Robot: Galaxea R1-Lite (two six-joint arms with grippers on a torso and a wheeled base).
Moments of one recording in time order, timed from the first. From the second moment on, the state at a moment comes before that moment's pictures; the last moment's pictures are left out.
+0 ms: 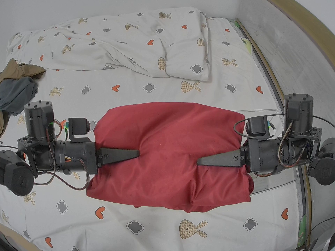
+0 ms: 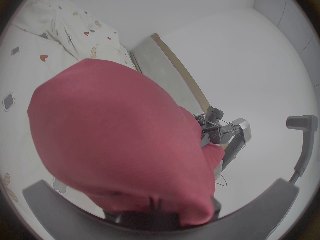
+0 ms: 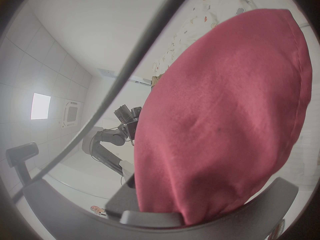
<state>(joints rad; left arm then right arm) -0.32 1.62 -0.66 -0.67 -0.89 -0.39 0.57 1.62 -0.78 -0.53 0.80 0.66</state>
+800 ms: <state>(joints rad) -0.50 1.59 -0.80 -0.40 -0.43 -0.27 0.58 1.60 -0.78 -0.52 0.79 0.66</state>
